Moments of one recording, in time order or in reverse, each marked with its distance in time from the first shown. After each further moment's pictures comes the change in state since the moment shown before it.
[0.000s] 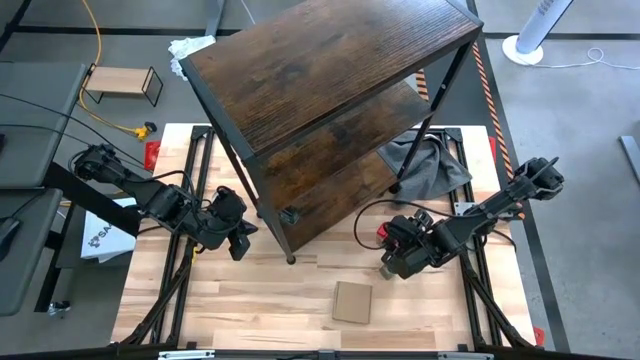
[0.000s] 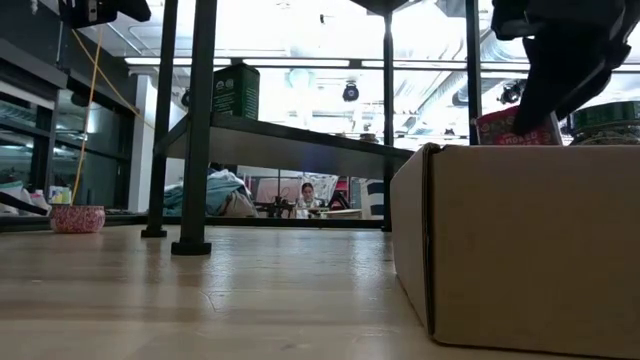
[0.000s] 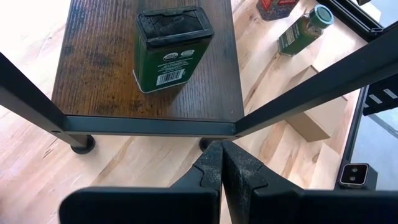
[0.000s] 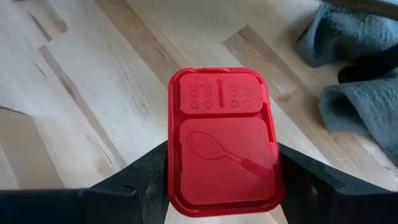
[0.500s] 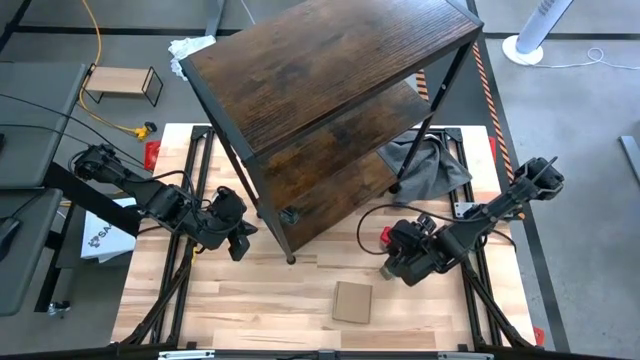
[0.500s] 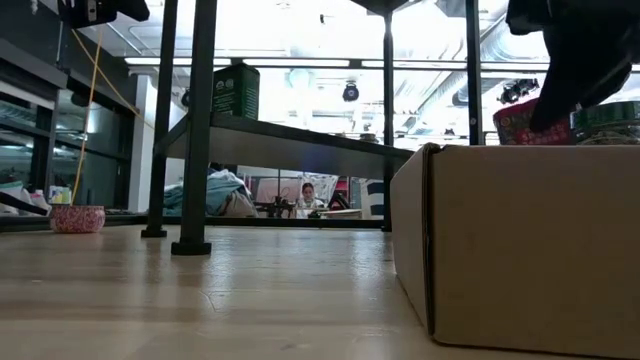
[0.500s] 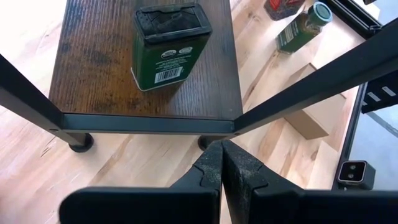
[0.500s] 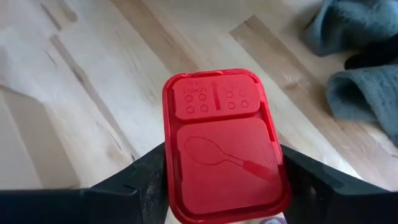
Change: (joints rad) left arm 0.000 0.000 0.000 0.000 0.011 0.000; right arm 0.051 0.000 0.000 -0.026 -0.019 0.056
